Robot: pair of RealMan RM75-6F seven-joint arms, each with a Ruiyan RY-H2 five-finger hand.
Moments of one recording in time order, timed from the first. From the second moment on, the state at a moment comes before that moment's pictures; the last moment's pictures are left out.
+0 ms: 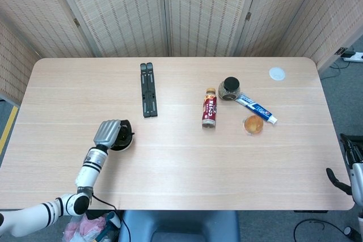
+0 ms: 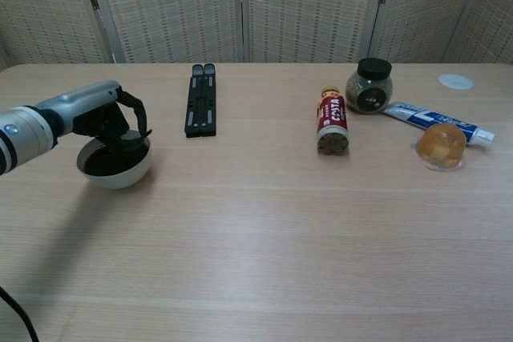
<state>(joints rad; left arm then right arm) -0.68 -1.63 -0.24 -1.31 1.01 0.93 0.13 -0.04 -1.11 0.08 -1.59 -1.50 1.62 -0.03</state>
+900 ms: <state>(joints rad) -0.71 -1.63 -0.25 -1.31 0.93 0.90 0.19 -0.04 -1.11 0.09 -1.59 -1.50 1.62 -0.02</state>
